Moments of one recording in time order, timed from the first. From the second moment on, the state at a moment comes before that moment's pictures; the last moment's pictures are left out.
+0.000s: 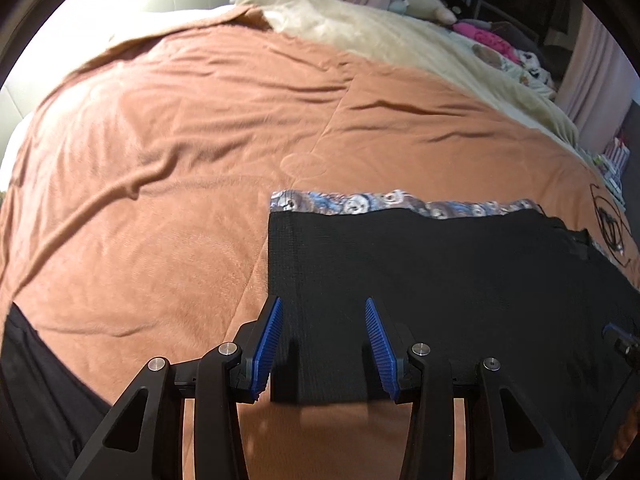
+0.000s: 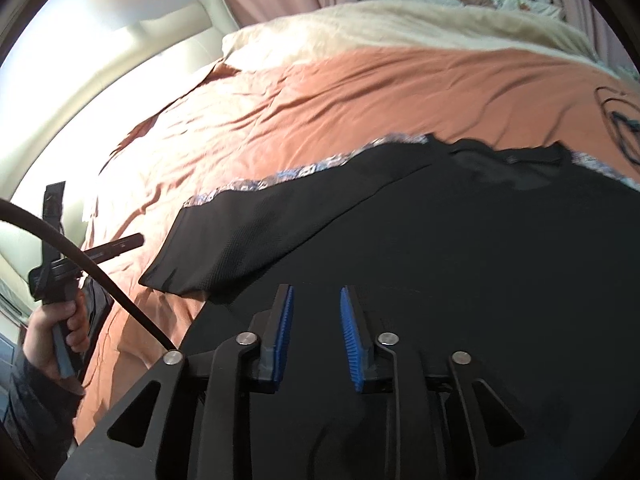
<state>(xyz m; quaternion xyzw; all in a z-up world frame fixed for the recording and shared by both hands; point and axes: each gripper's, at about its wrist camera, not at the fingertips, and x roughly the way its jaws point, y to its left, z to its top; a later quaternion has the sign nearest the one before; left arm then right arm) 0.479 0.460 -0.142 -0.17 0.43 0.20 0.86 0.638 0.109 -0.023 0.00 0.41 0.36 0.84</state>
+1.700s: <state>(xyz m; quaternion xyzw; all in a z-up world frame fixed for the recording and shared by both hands) 0.579 0.351 -0.012 -0.05 0.38 0.11 0.92 0.745 0.159 -0.059 0.09 0.46 0.36 0.80</state>
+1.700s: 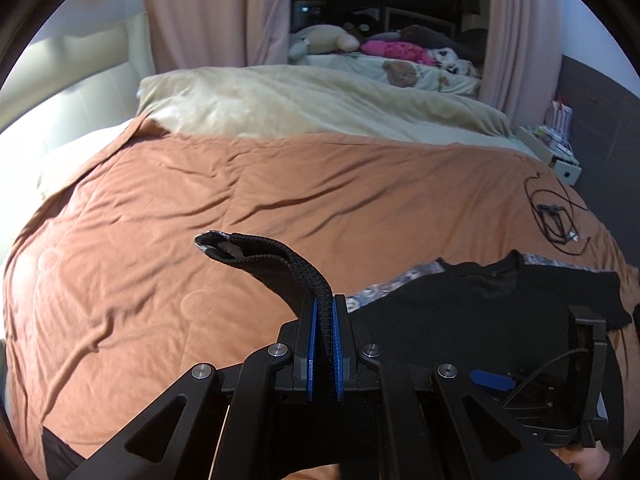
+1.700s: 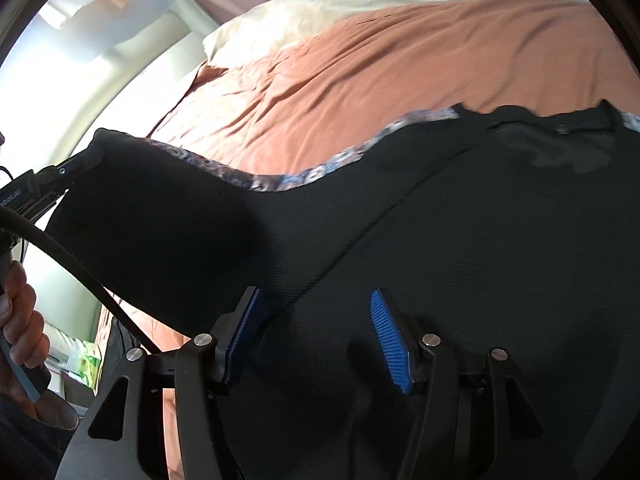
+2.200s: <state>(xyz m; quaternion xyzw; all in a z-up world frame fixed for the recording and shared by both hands) 0.596 0.254 -0.017 -0.04 0.40 0.01 0.92 0.738 0.083 -0.044 0.11 0.45 0.34 0.82</state>
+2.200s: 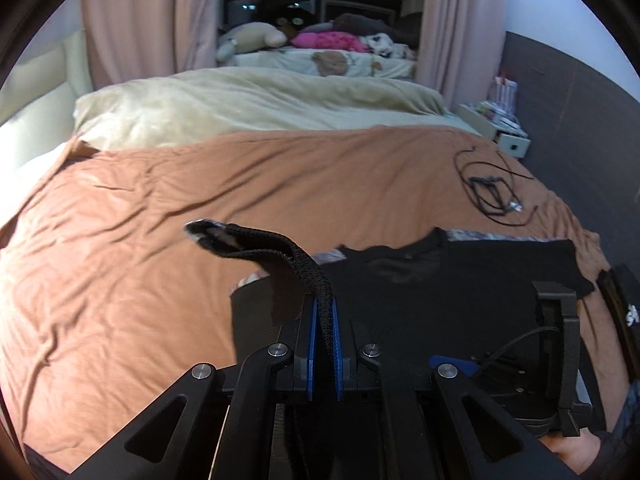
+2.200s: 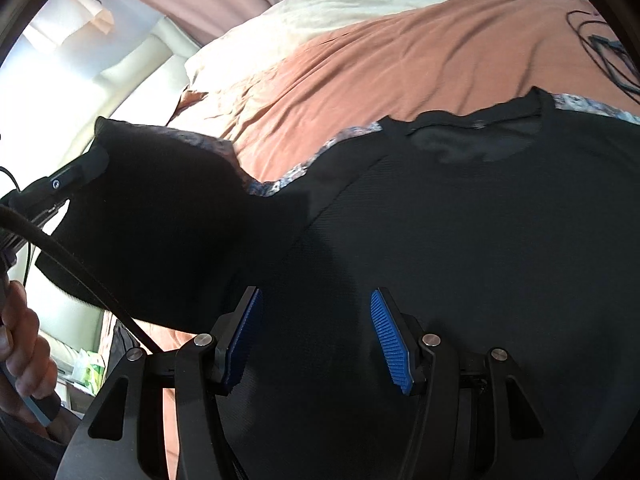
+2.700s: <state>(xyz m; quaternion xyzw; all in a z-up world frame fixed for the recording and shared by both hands) 0.583 0.255 -0.069 -0.05 0.44 0.01 0.90 0.748 0.038 -0.057 0.13 0.48 0.28 0.82</state>
